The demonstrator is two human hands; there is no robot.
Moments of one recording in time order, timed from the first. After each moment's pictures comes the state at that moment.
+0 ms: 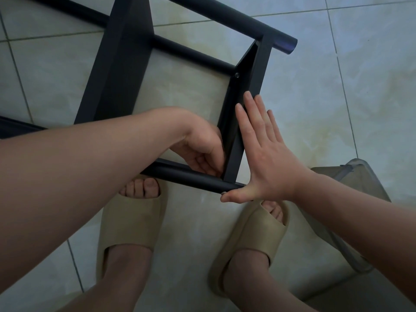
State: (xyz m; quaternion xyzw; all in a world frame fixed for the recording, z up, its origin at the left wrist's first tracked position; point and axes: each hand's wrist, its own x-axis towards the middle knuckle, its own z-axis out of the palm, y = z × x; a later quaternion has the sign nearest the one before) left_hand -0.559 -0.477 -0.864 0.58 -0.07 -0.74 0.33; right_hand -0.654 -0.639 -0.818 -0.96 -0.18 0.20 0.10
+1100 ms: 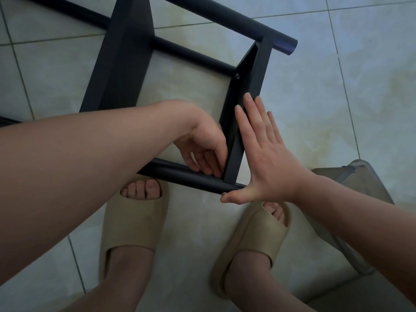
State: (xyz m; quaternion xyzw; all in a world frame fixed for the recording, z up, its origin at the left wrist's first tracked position) left_hand -0.545 -0.483 -0.859 0.59 -0.10 -0.76 0.24; right_hand -0.654 -0.636 -0.819 -0.96 -0.18 0.20 0.11
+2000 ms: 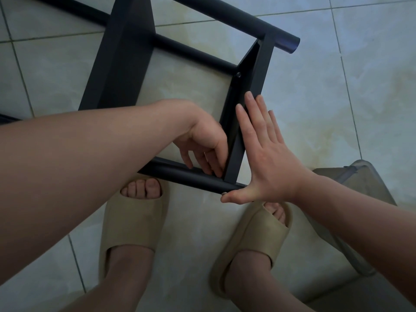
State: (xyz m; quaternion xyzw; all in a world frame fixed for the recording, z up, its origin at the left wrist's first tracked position) left_hand -0.543 -0.479 -0.857 0.58 -0.14 -0.78 0.21; right_hand -0.654 -0.637 -0.820 -0.96 -0.18 0.20 0.12
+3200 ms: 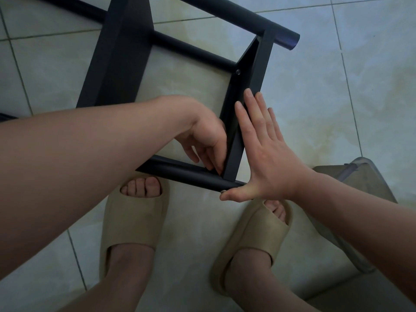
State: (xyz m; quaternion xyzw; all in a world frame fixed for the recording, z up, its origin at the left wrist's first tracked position) left_hand -0.543 -0.483 -0.855 0.61 -0.15 -0.75 0.21; right_hand -0.654 -0.636 -0.823 -0.96 -0.18 0.19 0.13
